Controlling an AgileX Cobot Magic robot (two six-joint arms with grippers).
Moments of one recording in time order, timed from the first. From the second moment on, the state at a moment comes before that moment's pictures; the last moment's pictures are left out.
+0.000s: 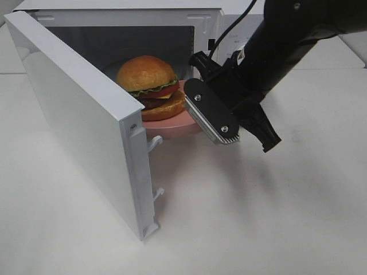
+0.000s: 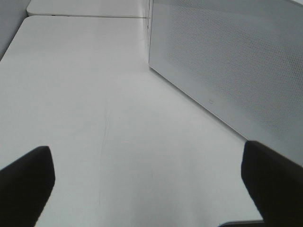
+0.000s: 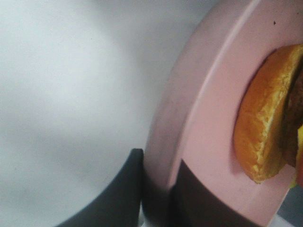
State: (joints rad) left arm 0.00 0.00 -0.52 -0.09 1.08 0.03; right arm 0.56 1.71 -1.13 0.13 0.55 -1.73
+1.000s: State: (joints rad) left arm 0.00 0.00 -0.52 -0.09 1.08 0.03; right arm 0.56 1.13 -0.64 0.12 0.46 -1.67
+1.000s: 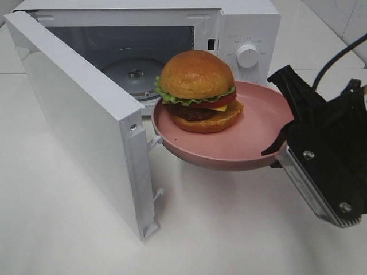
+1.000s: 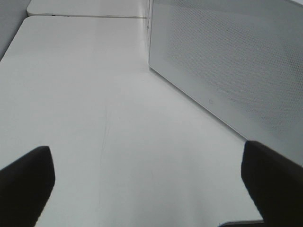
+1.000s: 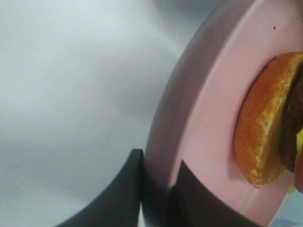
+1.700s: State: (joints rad) left arm 0.00 0.00 -0.52 -0.09 1.08 0.03; right arm 0.56 0.77 -0.48 -0.08 0.59 -1.42
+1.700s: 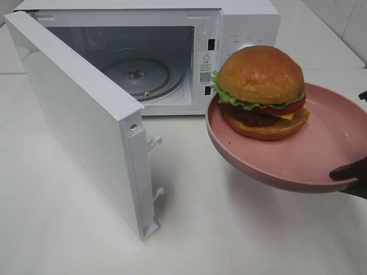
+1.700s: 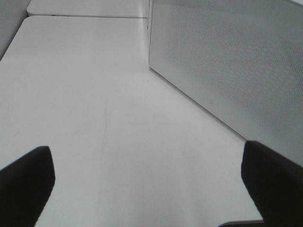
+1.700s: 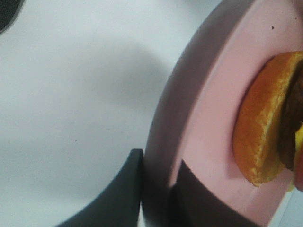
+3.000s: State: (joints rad) left arm 0.00 0.00 -0.52 -0.09 1.08 0.03; right arm 0.56 0.83 -0.47 -0.62 0.90 -0.24
